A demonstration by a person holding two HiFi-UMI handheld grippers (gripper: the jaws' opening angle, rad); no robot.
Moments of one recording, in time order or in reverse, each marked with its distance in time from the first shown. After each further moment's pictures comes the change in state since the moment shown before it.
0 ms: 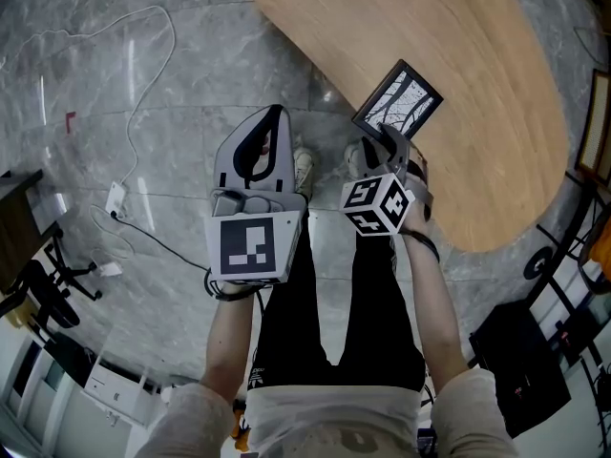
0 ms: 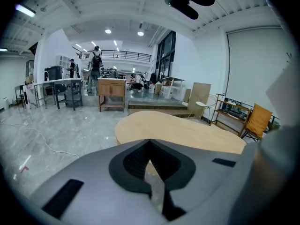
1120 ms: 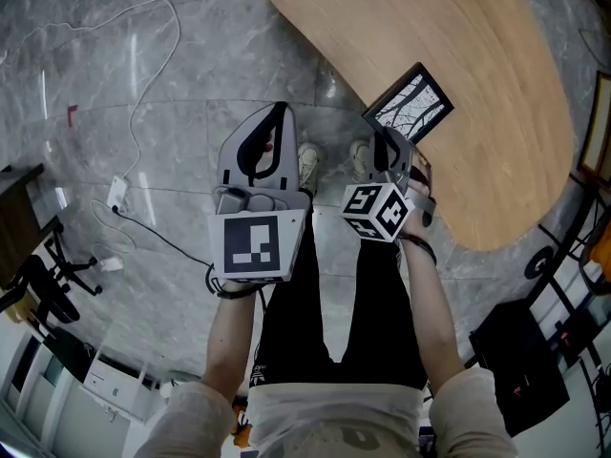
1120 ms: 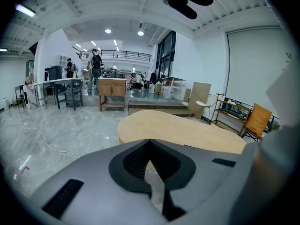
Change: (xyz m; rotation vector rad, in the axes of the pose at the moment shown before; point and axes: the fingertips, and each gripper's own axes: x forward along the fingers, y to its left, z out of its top) left arm -0.006 0.013 -0.004 0.002 -0.002 0.000; right arm -0.006 0.004 0.006 -0.046 -0.010 -0.128
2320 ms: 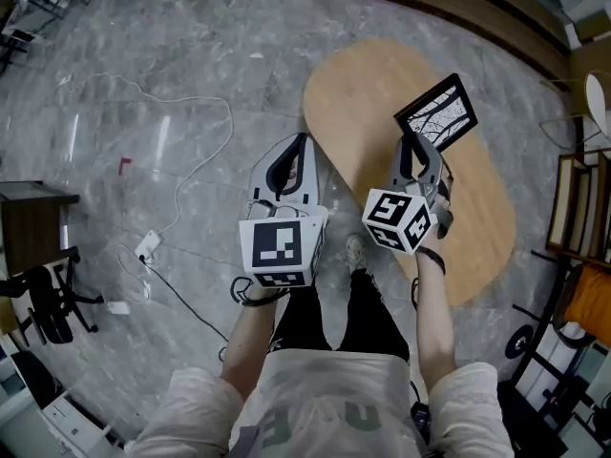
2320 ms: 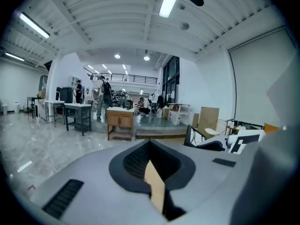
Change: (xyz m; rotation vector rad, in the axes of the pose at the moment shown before) left arm -0.090 0.003 0.258 -0.001 -0.249 0.106; right arm -0.212 -0.256 0.205 0.080 -0.386 -0.404
